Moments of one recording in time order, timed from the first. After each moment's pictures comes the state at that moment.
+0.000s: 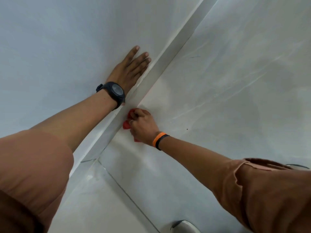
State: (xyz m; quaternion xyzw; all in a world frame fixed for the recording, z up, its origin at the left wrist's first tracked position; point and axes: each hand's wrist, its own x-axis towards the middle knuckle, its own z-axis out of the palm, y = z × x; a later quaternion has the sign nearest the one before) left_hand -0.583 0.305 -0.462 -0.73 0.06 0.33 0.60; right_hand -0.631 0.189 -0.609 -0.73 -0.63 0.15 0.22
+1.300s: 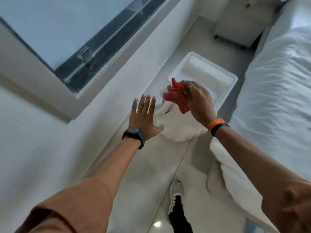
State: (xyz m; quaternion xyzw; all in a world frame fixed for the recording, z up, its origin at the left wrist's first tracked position) left_hand -0.223 0.024 0.059 -0.99 -0.13 0.05 0.00; right_hand -0.091 -0.142 0.121 -0.88 -0.34 -0.05 0.33
